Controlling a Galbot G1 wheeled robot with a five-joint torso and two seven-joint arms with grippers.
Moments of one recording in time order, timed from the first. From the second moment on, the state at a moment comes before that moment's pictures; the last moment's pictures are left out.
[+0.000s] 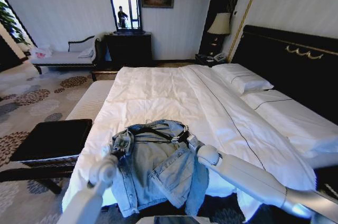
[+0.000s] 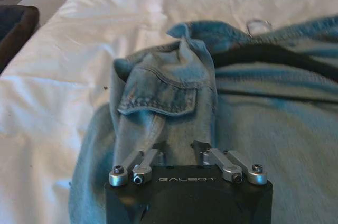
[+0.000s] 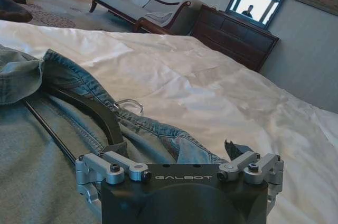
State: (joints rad) left arm 1.36 -1.16 -0.33 -2.03 -0.71 0.74 -0.63; right arm -0.63 0.76 -0.50 1.76 0.52 -0.22 0.26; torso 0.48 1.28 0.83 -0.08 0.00
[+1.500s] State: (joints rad) left arm 1.42 -1.14 -0.31 -2.10 -0.50 0.54 -0.28; right arm -0.67 0.75 -0.46 1.76 0.48 -0.18 0.27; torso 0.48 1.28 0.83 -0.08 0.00
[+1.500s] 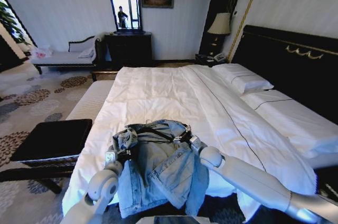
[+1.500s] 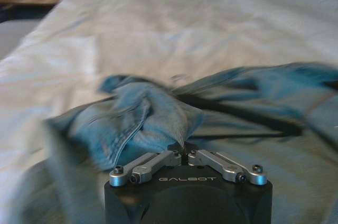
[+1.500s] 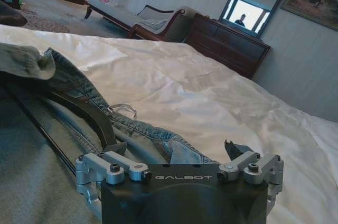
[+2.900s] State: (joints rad) left arm 1.56 -1.19 -0.34 -1.98 -0.24 0.06 -0.18; right arm -0.61 0.83 -0.47 1.74 1.07 -0.30 0.62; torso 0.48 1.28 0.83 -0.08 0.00
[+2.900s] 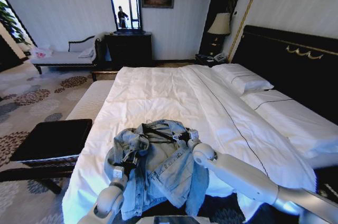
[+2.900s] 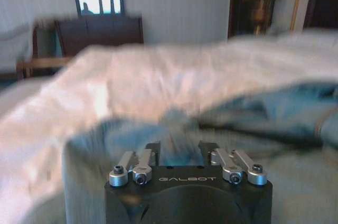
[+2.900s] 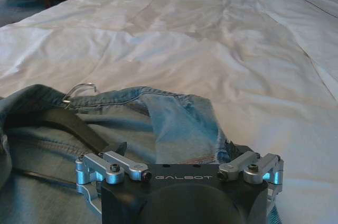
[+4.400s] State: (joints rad) left arm 1.53 -1.35 -0.70 -2.44 -0.64 0.07 -0.20; right arm -0.57 0.84 -0.43 1.55 1.17 -0.24 0.43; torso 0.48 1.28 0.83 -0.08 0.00
